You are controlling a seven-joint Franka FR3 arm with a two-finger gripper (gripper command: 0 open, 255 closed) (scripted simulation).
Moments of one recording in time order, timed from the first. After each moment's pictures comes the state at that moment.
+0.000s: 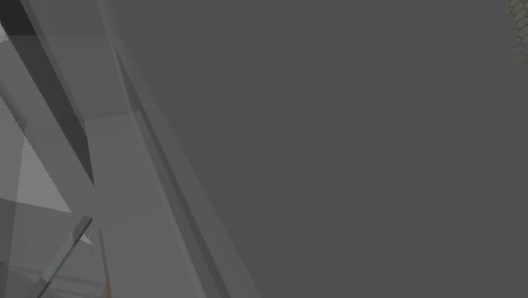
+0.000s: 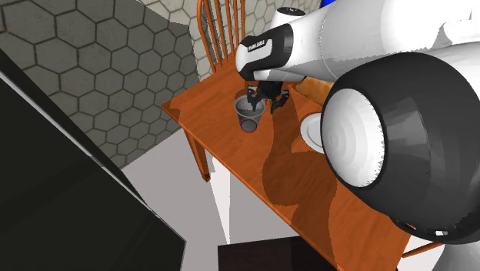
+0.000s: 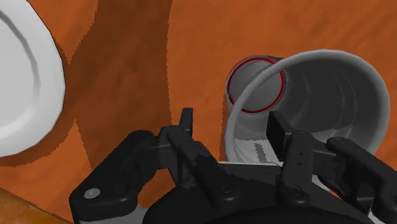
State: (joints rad) arm 0.05 0.48 0.00 -1.78 0.14 2.28 0.14
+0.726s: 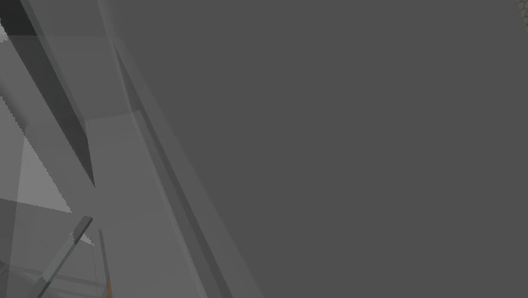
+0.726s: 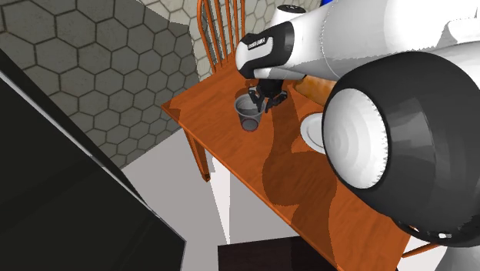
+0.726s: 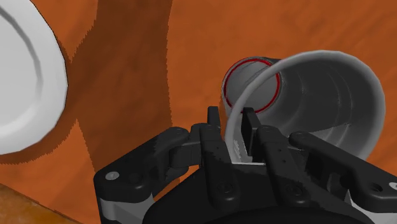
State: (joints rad) arm 0.05 0.47 0.00 -1.78 0.14 2.27 0.14
